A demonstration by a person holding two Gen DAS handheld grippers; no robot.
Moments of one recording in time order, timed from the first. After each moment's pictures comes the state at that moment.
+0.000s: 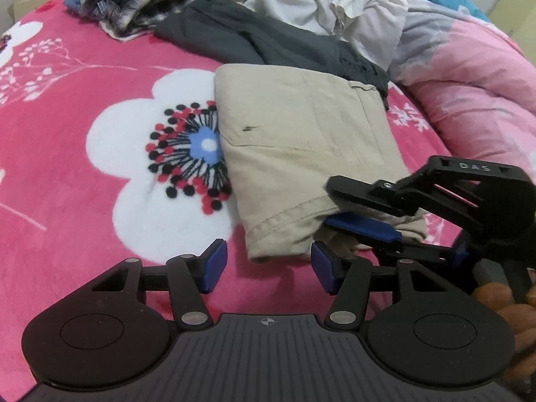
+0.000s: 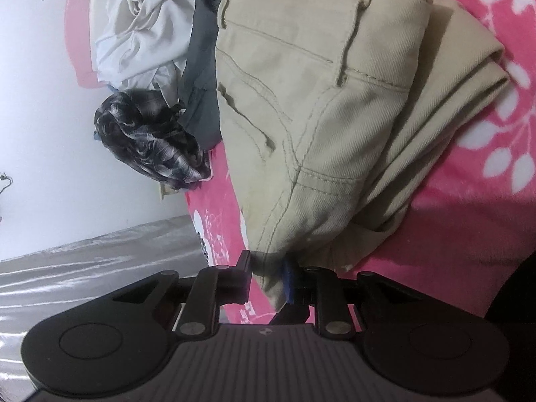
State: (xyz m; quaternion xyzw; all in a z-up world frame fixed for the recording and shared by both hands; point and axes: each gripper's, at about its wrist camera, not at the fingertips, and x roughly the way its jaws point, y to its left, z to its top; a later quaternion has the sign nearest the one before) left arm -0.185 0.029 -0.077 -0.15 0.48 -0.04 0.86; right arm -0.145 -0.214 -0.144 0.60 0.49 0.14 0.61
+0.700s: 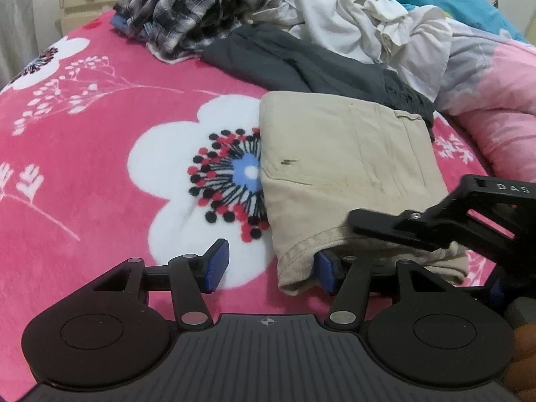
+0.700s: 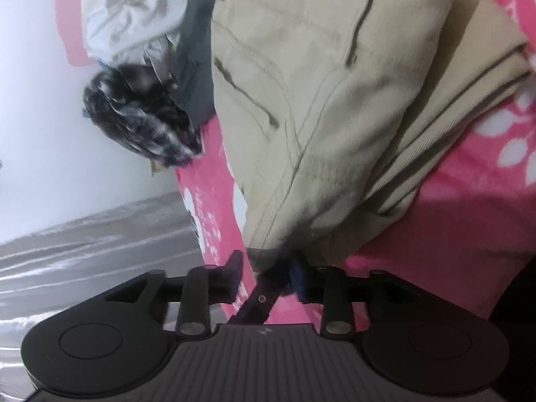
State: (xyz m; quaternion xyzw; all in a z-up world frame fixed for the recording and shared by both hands) left arm -0.183 0.026 -0.080 -0.13 0.44 0.05 0.89; right arm -0.136 -0.201 -0.143 0.57 0.54 0.16 0.60
